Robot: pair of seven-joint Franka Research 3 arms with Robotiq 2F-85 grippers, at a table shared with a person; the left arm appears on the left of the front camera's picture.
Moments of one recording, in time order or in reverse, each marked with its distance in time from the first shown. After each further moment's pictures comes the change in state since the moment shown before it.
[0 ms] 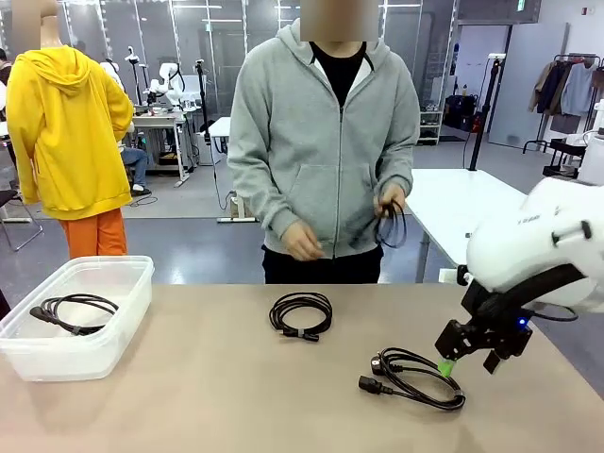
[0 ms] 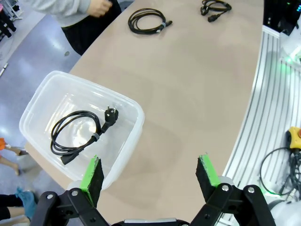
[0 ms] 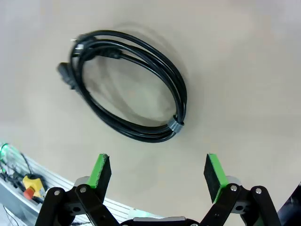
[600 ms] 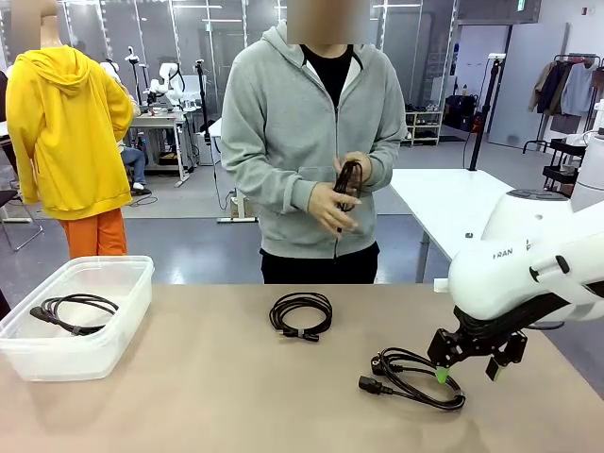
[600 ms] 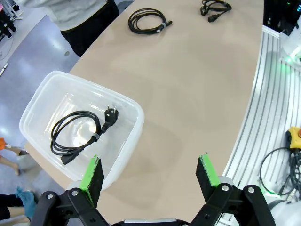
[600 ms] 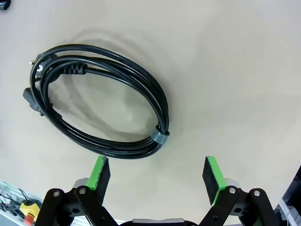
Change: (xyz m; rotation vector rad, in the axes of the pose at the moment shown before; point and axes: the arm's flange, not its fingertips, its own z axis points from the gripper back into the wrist) left arm 0.000 0.000 0.000 0.000 0.000 0.000; right arm 0.007 0.010 -0.020 -0.131 0.009 -0.117
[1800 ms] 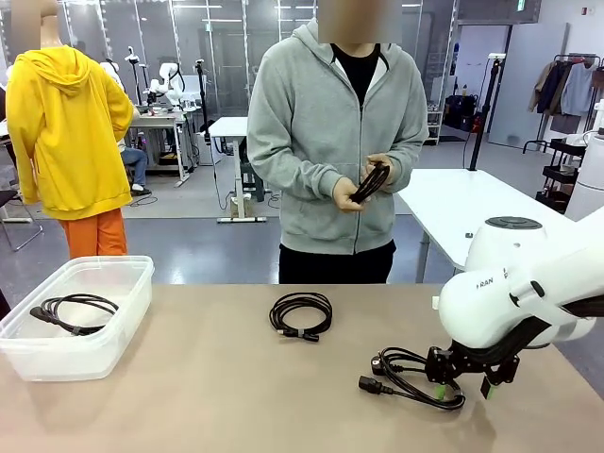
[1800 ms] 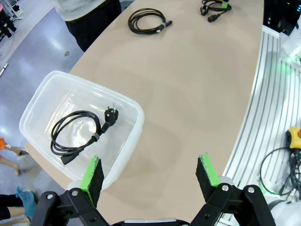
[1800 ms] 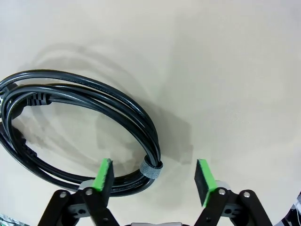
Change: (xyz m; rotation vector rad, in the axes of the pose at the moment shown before) left arm 0.000 0.000 0.000 0.000 0.000 0.000; right arm 0.007 0.000 -0.044 -0.051 0.020 -0.099
